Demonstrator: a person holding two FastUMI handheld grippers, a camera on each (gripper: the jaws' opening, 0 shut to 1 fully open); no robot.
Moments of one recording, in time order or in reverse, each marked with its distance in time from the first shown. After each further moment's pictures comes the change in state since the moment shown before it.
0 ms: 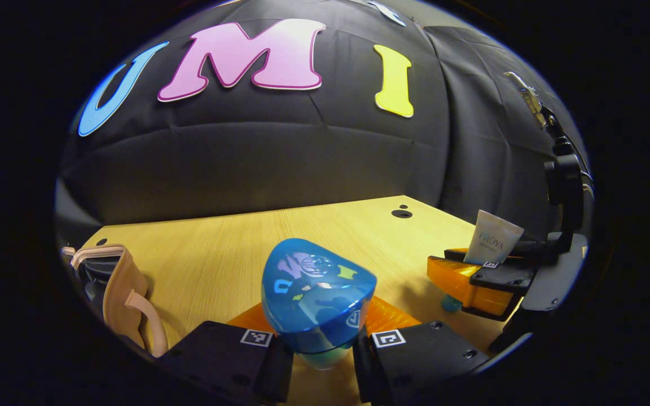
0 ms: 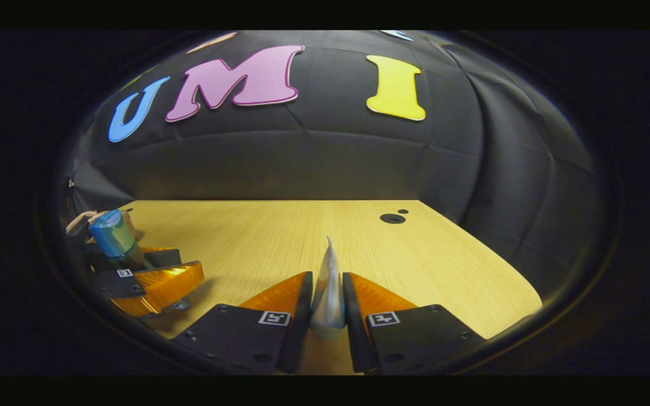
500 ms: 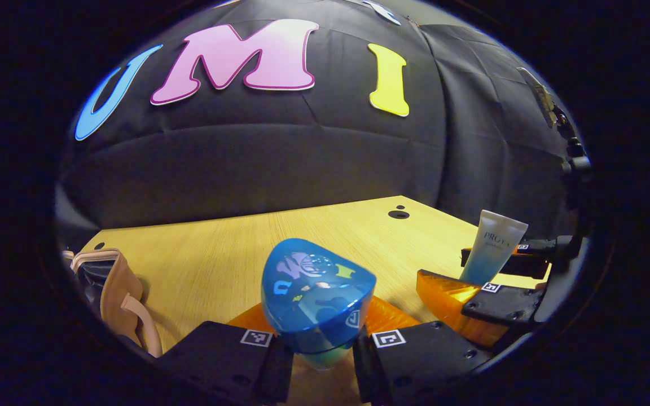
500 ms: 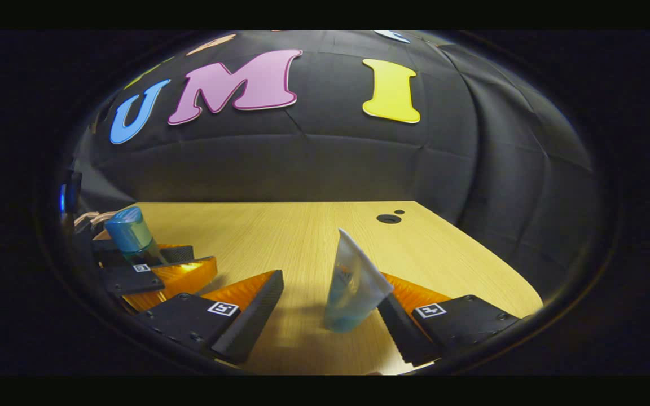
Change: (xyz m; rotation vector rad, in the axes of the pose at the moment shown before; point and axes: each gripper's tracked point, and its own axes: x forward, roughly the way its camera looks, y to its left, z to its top) left arm 0.008 -0.009 0.004 0.024 -0.005 -0.014; right arm -0.007 -0.003 0.000 0.016 -0.025 -0.008
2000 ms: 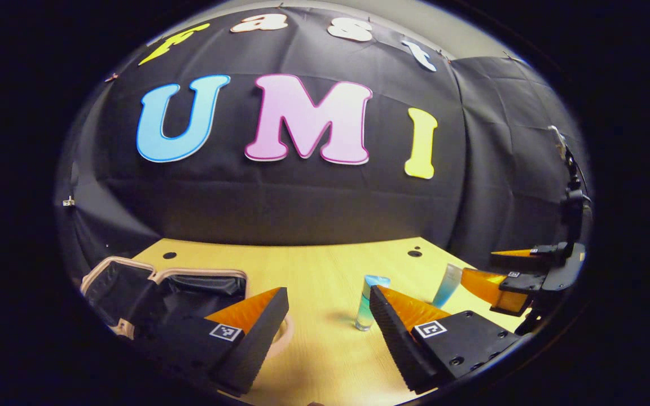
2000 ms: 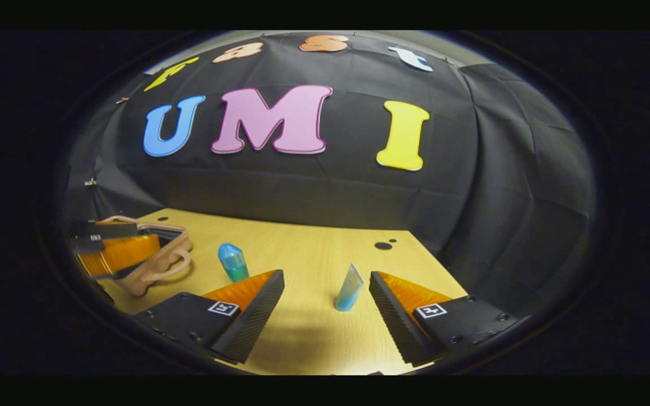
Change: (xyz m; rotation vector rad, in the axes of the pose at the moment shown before) left arm -0.177 0.052 0.047 -0.066 -0.105 0.123; right arm -0.136 0.023 0.058 -0.085 -0.067 0.039
